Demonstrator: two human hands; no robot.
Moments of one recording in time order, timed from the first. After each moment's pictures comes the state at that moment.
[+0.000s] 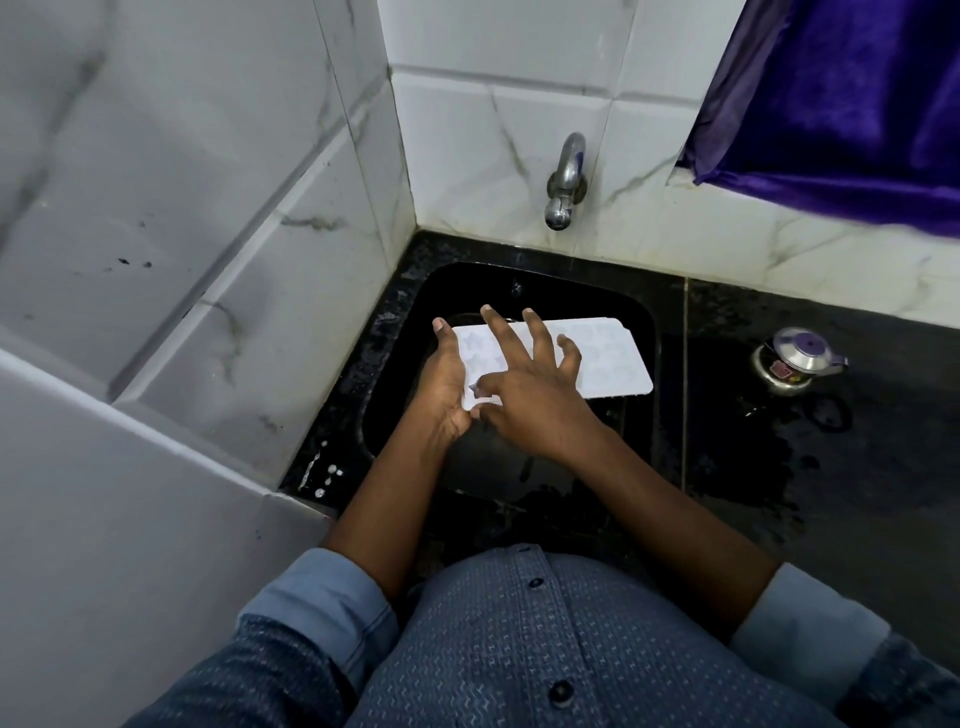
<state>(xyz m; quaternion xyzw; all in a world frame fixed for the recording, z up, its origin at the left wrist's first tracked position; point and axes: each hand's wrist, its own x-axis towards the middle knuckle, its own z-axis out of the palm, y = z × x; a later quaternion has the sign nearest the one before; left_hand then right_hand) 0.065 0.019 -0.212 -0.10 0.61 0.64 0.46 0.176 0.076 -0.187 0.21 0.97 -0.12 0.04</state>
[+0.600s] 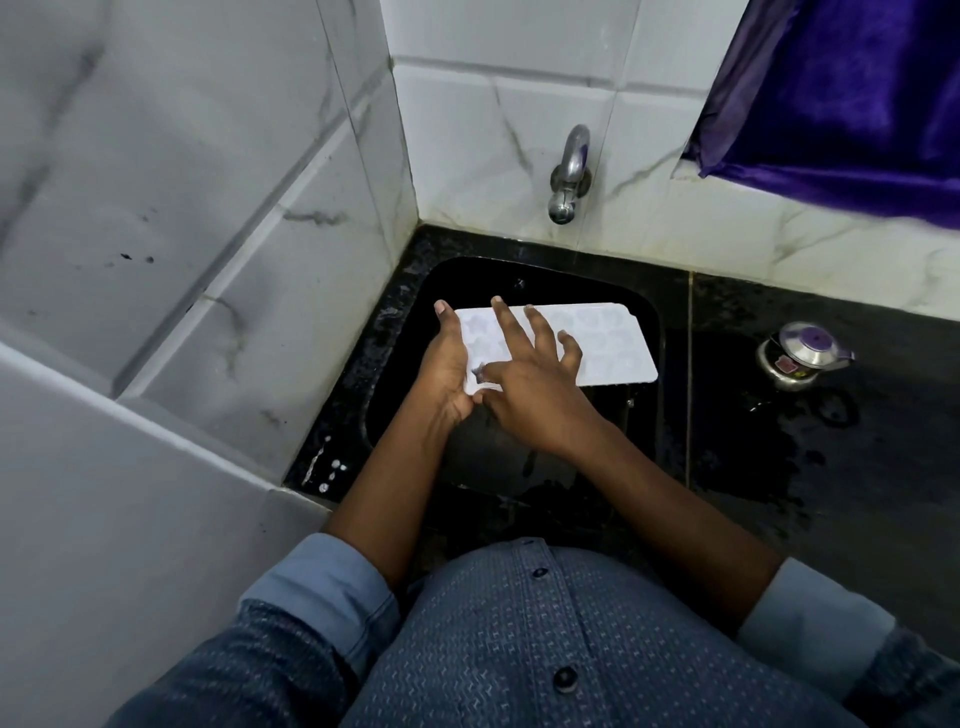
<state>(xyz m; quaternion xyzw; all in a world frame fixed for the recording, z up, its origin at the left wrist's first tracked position) 0.055 0.028 -0.208 -0.09 0.59 0.66 0.45 0.172 0.074 -0.188 0.22 0.97 -0.14 0.03</state>
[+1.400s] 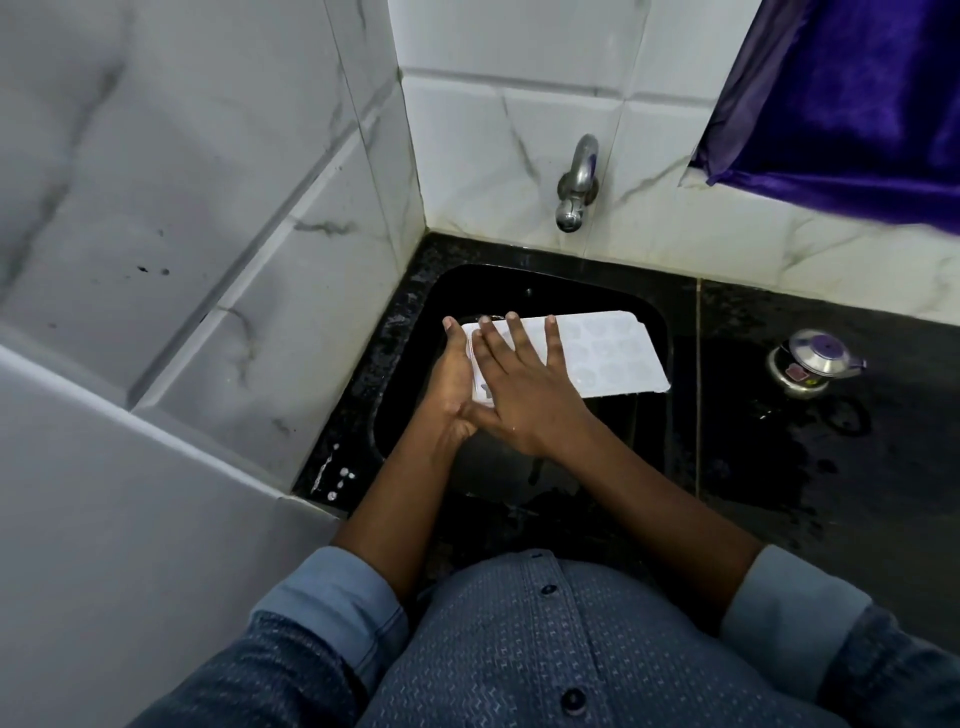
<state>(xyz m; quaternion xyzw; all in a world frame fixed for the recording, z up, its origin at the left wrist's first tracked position) 0.053 0.024 -0.237 -0.07 0.53 0.70 0.47 0.157 0.079 -0.214 0.16 0.99 -0.05 0.01</state>
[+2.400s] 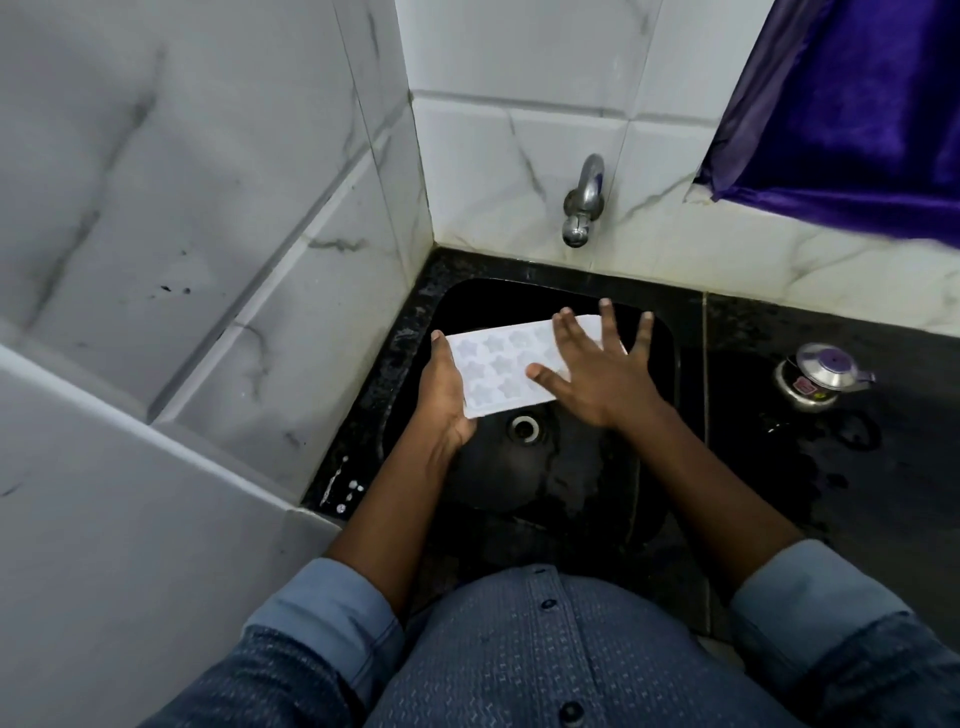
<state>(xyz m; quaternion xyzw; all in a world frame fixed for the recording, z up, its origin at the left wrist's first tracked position) 0.032 0.017 -0.231 -0.09 0.54 0.72 0.43 0.173 0.159 -0.216 0.28 0.96 -0.05 0.06</state>
